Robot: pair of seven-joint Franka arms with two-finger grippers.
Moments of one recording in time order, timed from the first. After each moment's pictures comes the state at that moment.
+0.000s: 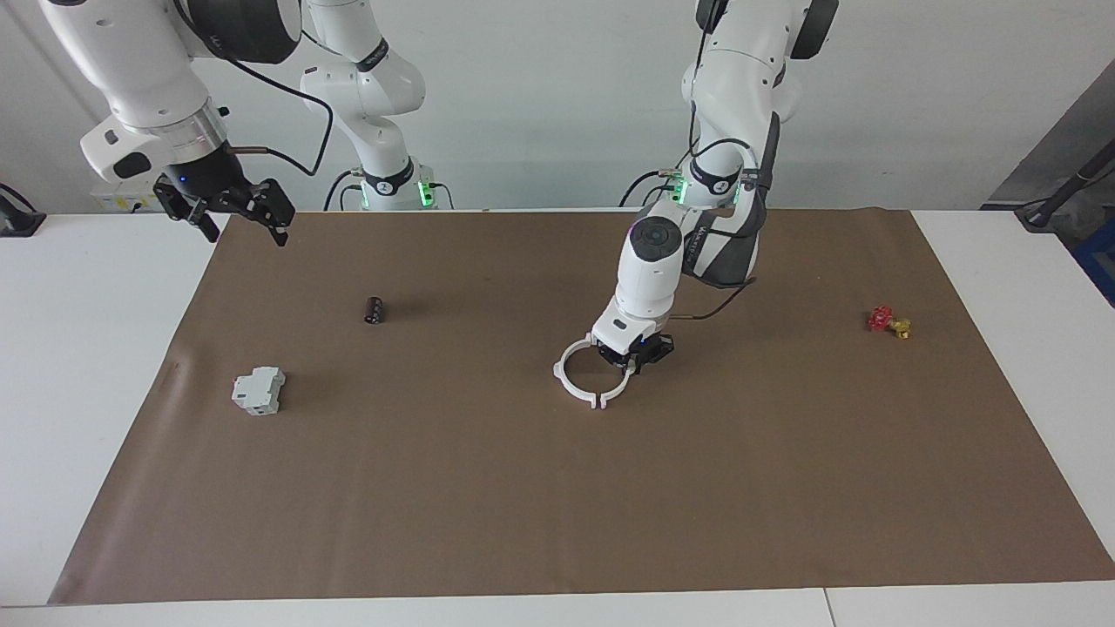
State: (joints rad) left arm -0.43 0.40 -0.12 -1.87 0.10 2.29 -0.54; right arm 0.07 -0.04 -0.12 -1.64 -0.04 1.58 0.03
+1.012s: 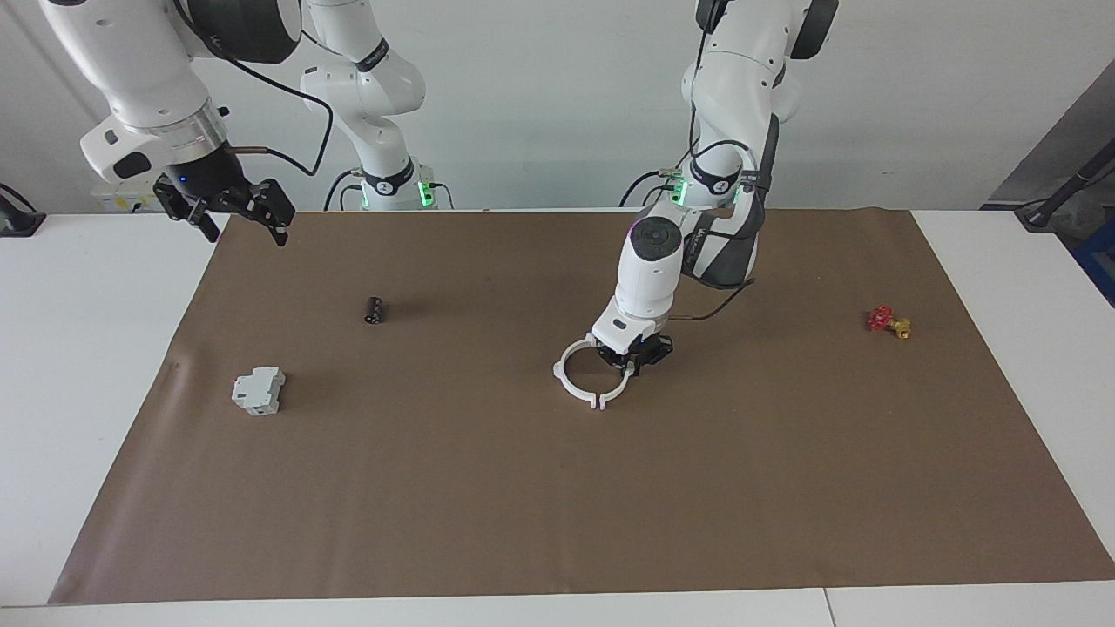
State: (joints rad) left arm -0.43 0.40 -0.12 -1.89 0.10 2.32 -0.55; right arm 0.07 -0.04 -0.12 -1.64 -0.04 1.58 0.03
